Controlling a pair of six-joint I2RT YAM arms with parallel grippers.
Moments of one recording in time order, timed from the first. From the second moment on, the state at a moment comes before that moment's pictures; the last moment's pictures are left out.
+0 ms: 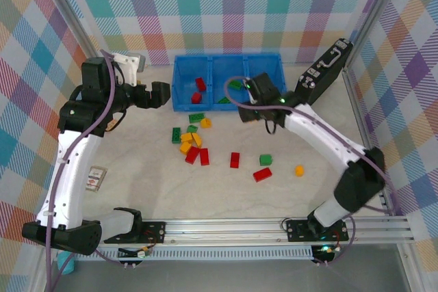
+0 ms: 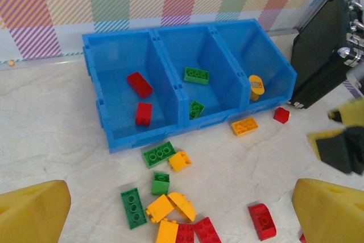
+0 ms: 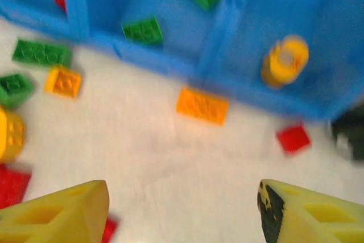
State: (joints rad) left arm -0.18 1.20 1.59 -0.92 0.27 -0.08; right arm 0.61 1.53 1.38 -0.80 0.22 0.21
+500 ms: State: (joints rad) left arm -0.18 1.19 1.58 -0.92 0.29 -0.09; right arm 0.54 1.53 0.96 -0.76 0.03 0.50
